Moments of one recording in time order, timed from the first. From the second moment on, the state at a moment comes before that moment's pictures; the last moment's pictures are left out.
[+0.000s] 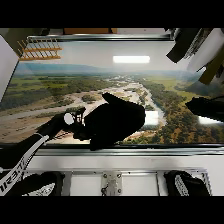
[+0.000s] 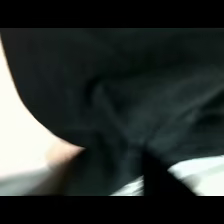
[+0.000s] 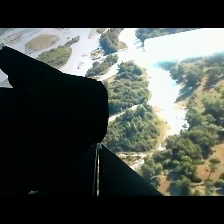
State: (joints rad) left arm -0.38 -1.34 0.69 1.06 -0.94 -1.69; right arm -0.26 -0.69 1.04 -1.14 1.28 1.53
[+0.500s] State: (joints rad) left arm -0.14 -1.18 0.85 1.06 -0.95 -1.63; right arm -0.20 -0.81 1.00 -1.14 1.28 1.53
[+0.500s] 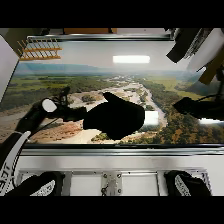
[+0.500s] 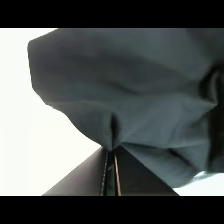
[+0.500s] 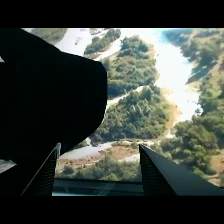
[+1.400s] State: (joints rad) left arm -0.01 -1.12 0.88 1.05 -0.99 -1.58; right arm 0.09 -1.55 1.02 -0.88 0.93 1.38
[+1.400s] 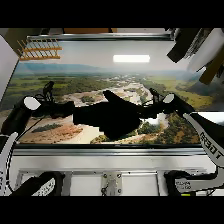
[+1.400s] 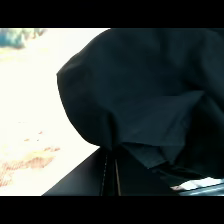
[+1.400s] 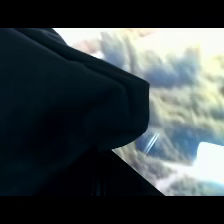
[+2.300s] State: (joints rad) left arm 0.04 -0.62 0.89 1.05 -1.03 -1.59; right arm 0.09 -1.13 1.63 -1.23 1.26 1.41
